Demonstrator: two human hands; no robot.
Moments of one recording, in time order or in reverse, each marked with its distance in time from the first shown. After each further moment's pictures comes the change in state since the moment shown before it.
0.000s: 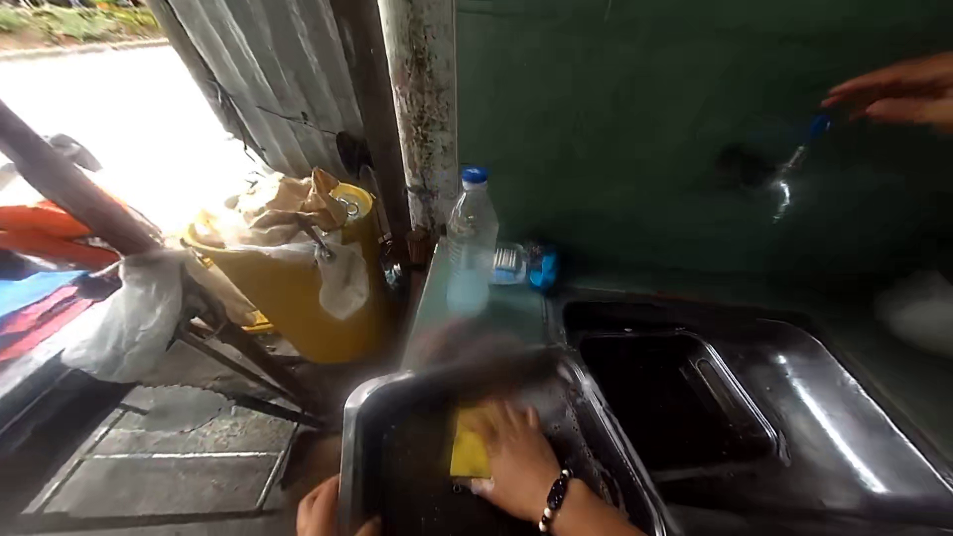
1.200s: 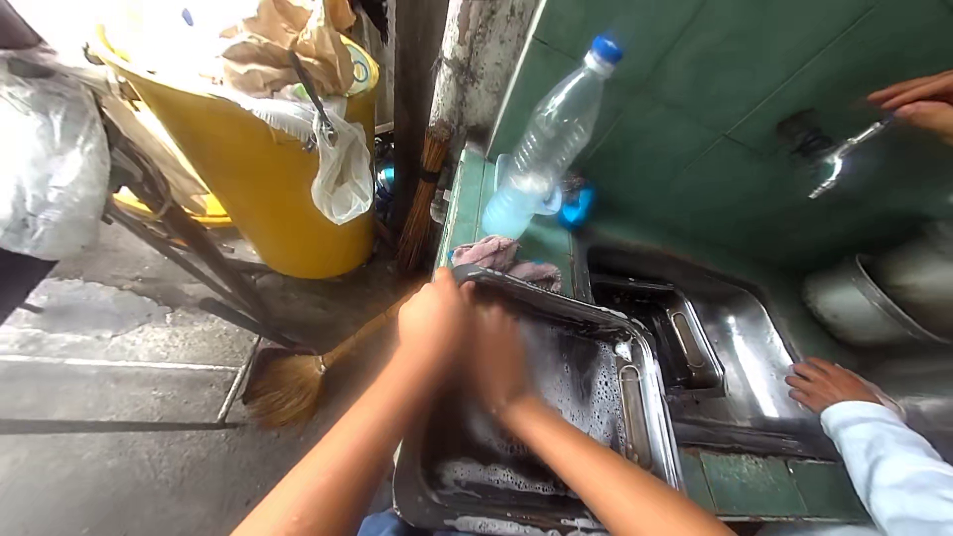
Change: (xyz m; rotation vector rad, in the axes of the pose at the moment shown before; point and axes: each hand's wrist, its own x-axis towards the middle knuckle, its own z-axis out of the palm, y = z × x) left_hand 0.126 0.099 0.026 0.684 -0.252 -0.006; right_hand 0.064 -0.081 0.052 -0.061 0.514 0.245
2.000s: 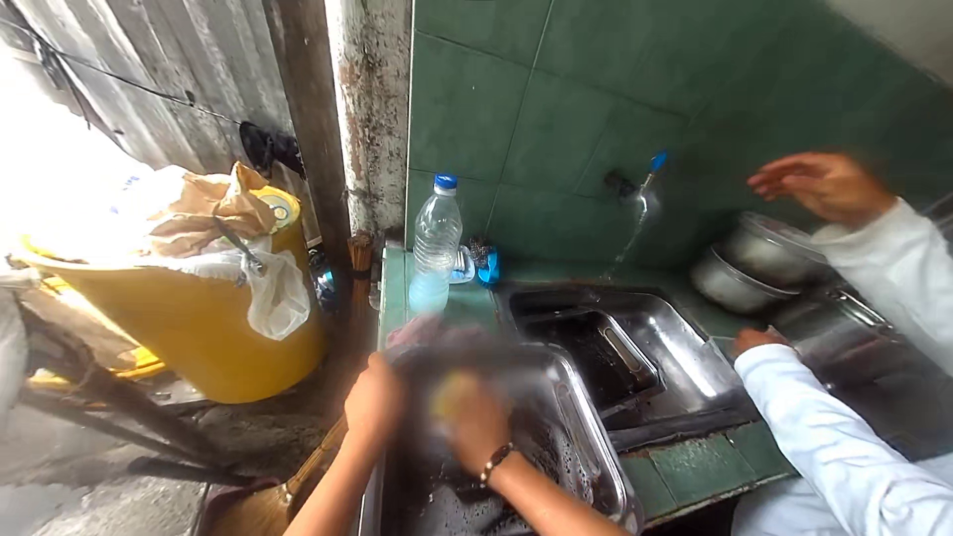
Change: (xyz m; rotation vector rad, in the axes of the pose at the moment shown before) left_hand 0.012 0.006 0.005 -0.020 0.002 -0.027; right_hand -0.016 0.047 -0.022 0.020 -0.178 0.169
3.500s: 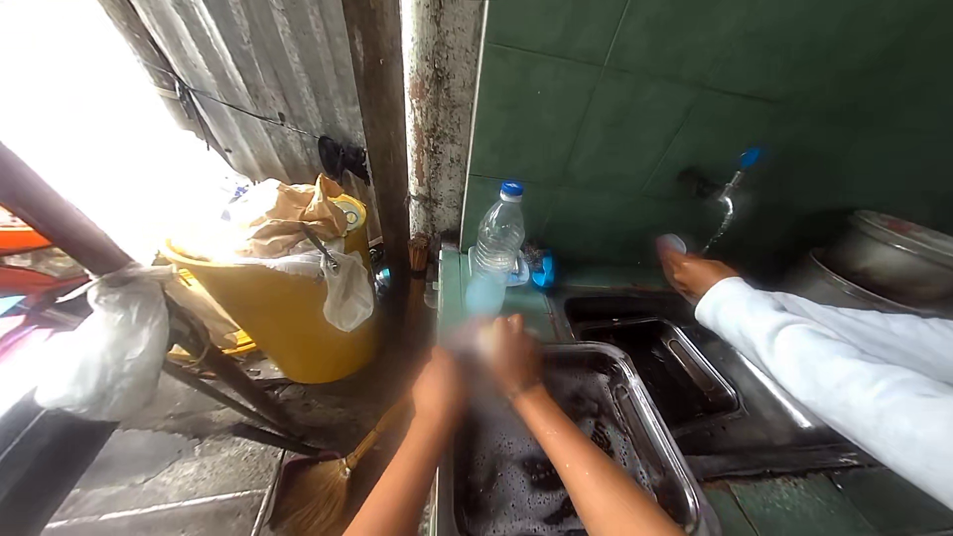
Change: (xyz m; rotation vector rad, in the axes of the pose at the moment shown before) left_hand 0.004 0.001 -0.004 0.020 -0.040 0.008; right_hand 0.088 -0.035 -0.017 0.126 0.524 0.011
